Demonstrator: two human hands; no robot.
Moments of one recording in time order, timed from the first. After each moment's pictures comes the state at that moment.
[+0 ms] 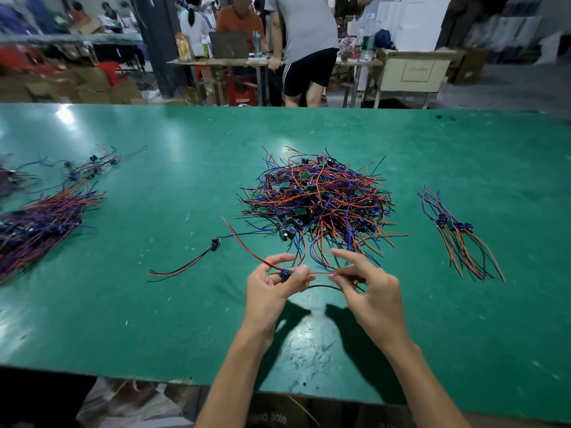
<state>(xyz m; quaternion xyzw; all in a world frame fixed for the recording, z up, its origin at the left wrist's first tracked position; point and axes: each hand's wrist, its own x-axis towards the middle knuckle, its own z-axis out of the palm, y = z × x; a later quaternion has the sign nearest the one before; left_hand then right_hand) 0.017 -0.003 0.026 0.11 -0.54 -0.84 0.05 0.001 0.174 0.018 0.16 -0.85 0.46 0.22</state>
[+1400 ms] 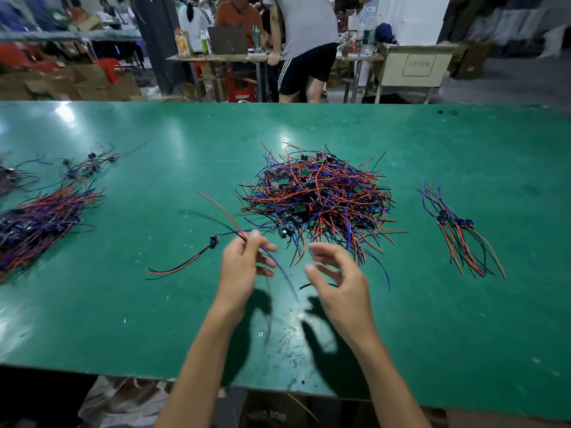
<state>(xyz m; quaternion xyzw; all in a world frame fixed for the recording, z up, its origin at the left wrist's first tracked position) -0.003 -0.041 0.056 0.13 -0.68 -0.71 0.12 0.011 0.125 0.032 0.10 -0.74 0.66 0.11</state>
